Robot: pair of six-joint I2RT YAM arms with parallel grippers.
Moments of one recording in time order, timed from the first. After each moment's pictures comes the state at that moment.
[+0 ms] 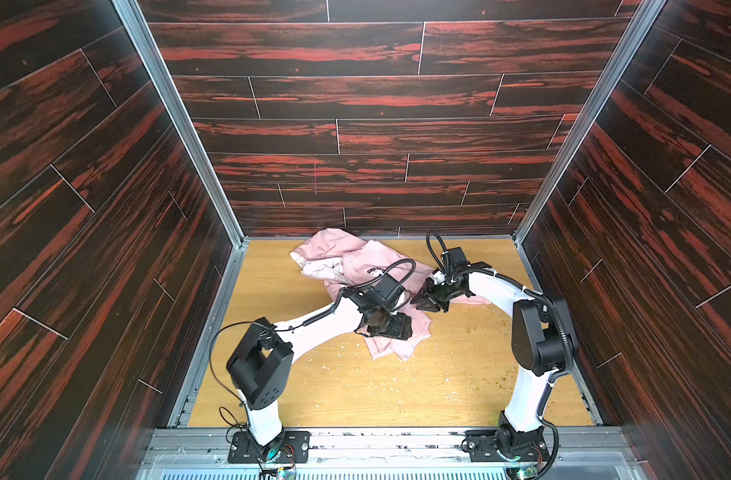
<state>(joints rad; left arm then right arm) -0.77 1.75 1.35 -0.63 0.28 -0.55 0.31 1.91 1.37 -0.69 -0.65 0.72</state>
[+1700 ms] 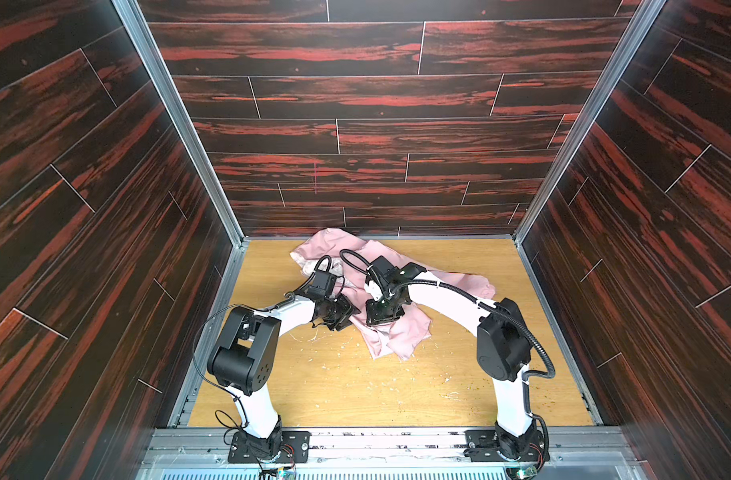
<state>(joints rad) -0.32 1.79 1.03 -0.27 0.49 -1.08 0.79 2.06 1.76 -1.00 -0.24 0.39</state>
